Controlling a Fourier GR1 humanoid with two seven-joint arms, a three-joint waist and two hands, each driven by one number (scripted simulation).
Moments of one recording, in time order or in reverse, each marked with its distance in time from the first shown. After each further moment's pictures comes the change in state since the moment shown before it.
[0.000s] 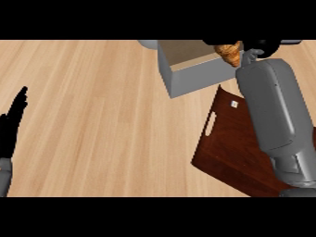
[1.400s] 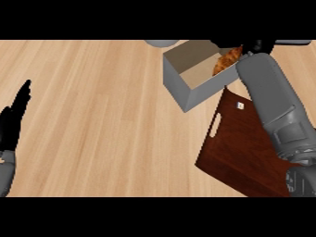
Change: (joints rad) left arm -0.052 -0.010 0.002 0.014 -0.022 -0.013 0.010; right arm -0.191 -0.052 -0.311 0.621 -0.207 -0.527 -0.413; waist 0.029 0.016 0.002
